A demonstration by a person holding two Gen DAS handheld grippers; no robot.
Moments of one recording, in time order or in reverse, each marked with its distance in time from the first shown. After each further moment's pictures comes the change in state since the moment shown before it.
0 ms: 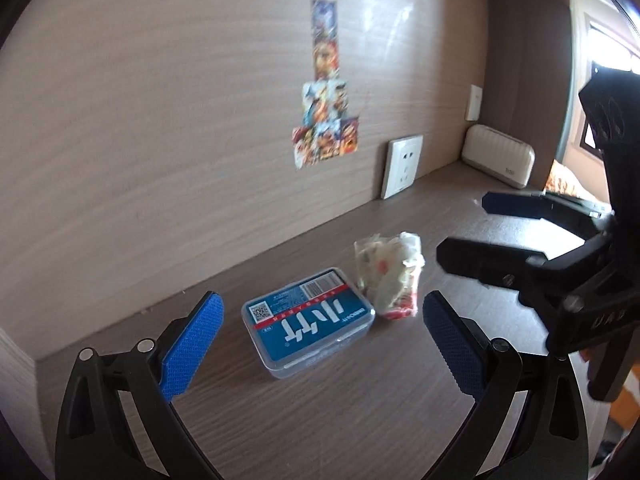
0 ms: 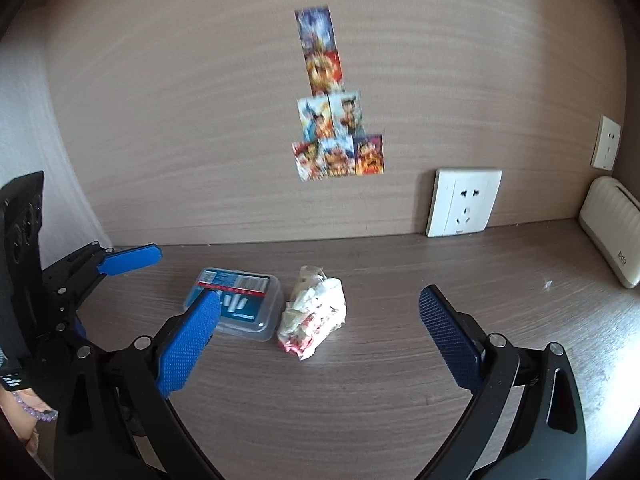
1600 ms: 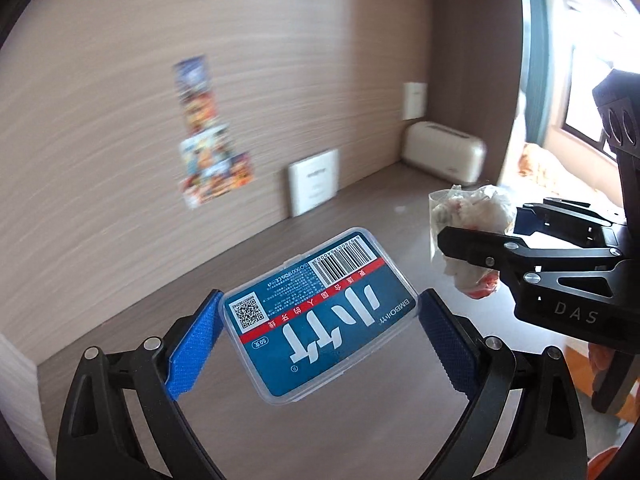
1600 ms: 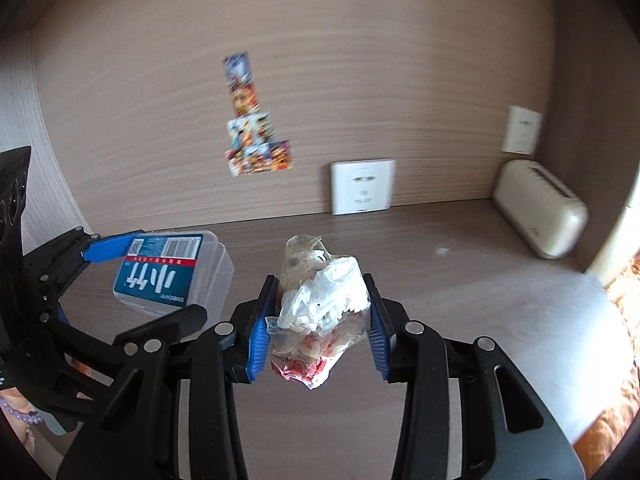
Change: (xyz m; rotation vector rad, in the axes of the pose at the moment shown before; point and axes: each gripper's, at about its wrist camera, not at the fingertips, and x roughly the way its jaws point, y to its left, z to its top) left arm -0.040 -0.126 0.035 0.105 0.037 -0.054; right arm -0.106 -0.047 -0.030 0.040 -0.004 -0.143
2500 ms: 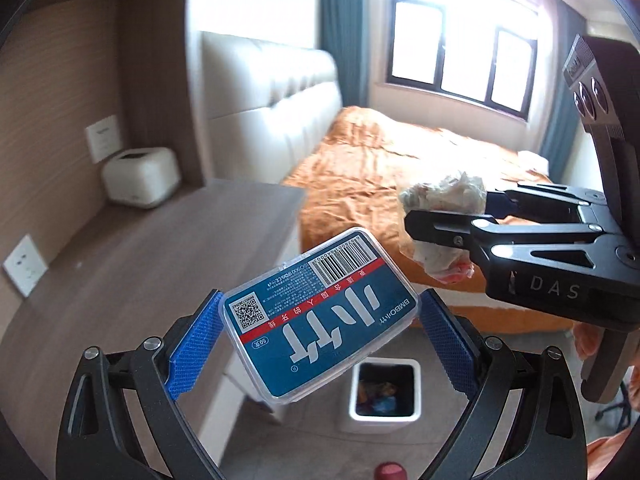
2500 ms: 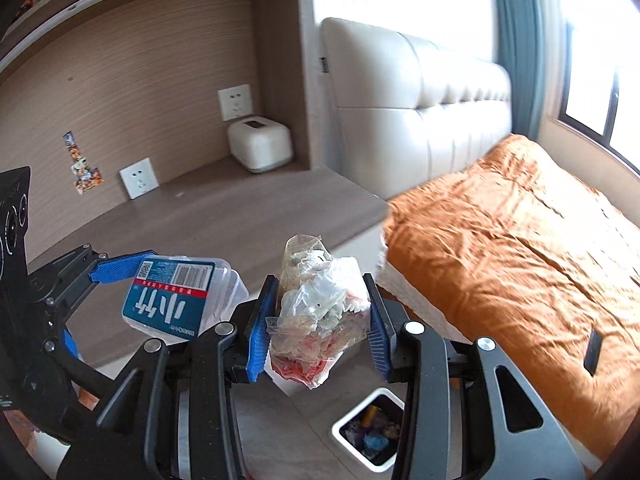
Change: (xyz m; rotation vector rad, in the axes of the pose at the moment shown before) left arm -0.040 -0.364 -0.030 0.350 -0.003 -0.508; right arm -0.249 -0.211 -0.173 0.331 -0.014 -0.422
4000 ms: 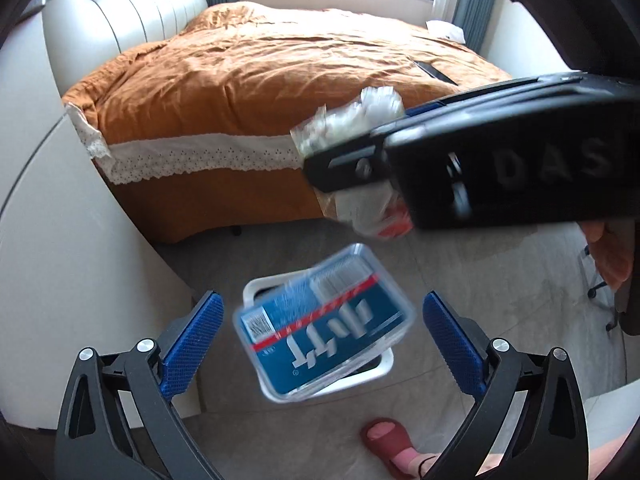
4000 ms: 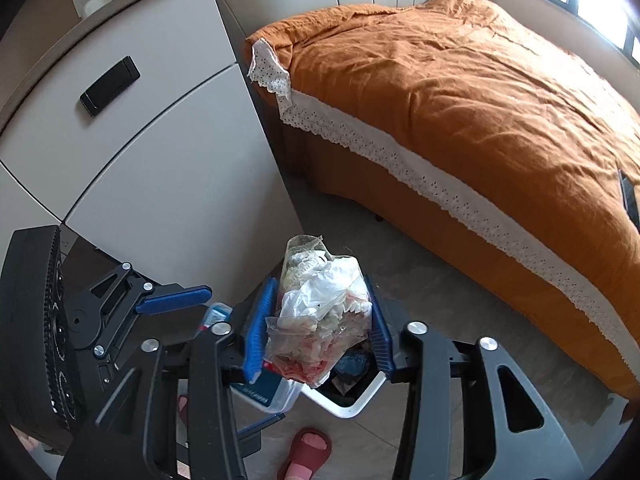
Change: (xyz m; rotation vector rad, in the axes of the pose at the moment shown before) left arm 0.306 -0.137 -0.192 0.237 0.302 -0.310; right arm 0.183 -0.160 -0.232 0.234 0.347 -0.053
